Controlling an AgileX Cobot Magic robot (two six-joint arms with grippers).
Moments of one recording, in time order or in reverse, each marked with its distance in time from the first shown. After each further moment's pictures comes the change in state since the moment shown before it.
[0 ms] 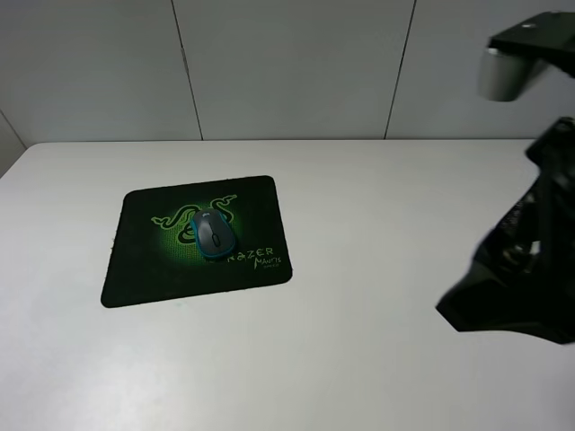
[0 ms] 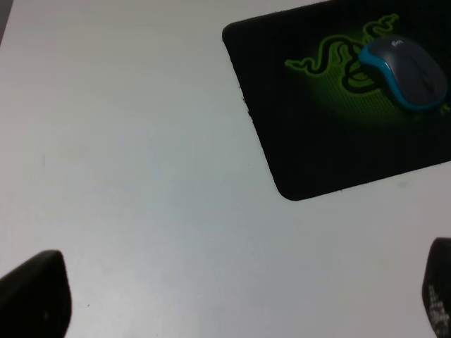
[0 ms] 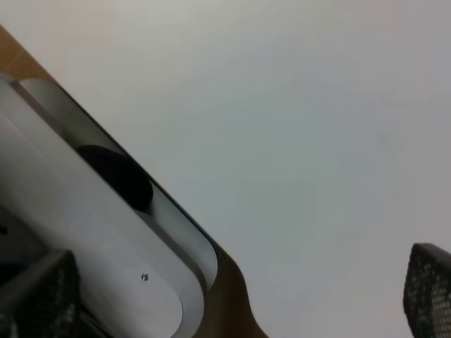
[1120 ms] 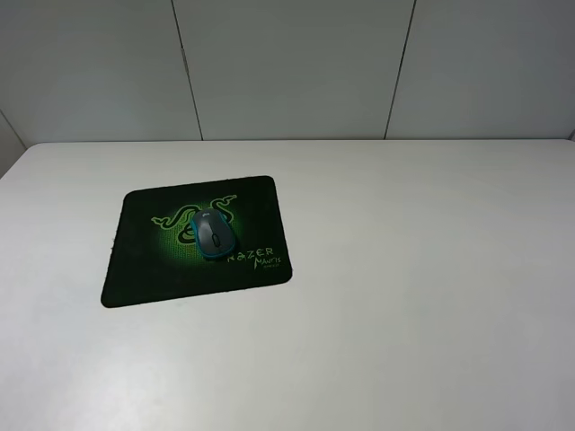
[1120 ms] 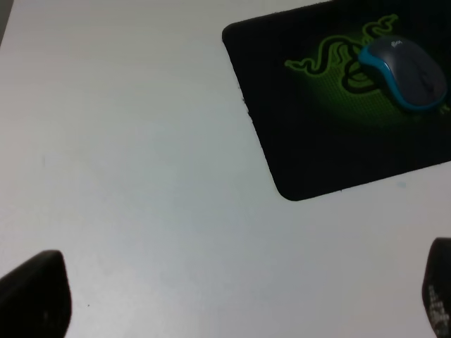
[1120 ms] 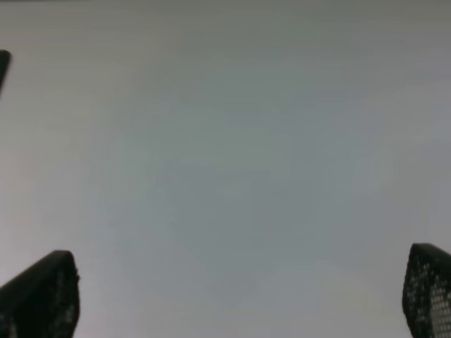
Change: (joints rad) left arm 0.000 0.000 0.000 0.000 0.000 0.000; right arm -0.796 -1.001 0.423 -0.033 -0.114 -0.025
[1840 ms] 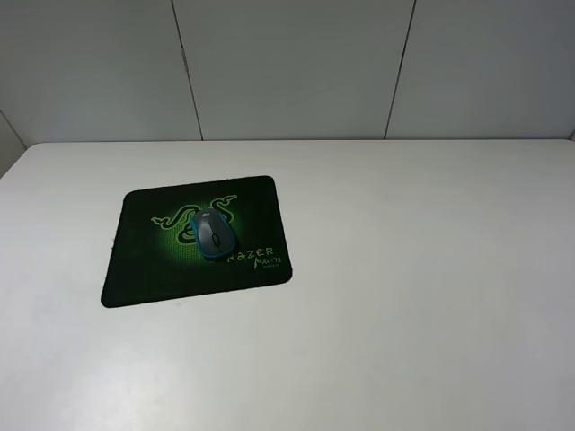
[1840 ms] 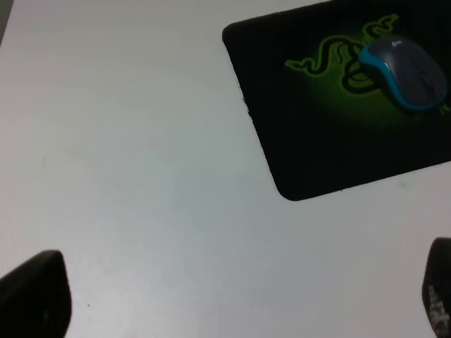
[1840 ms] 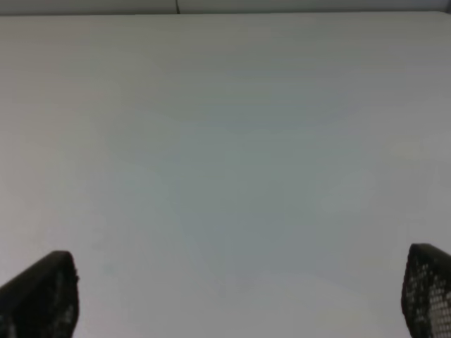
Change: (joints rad) left arm 0.000 0.000 0.000 0.000 0.000 0.000; right arm -0.036 -0.002 0.038 0.003 -0.074 -0.030
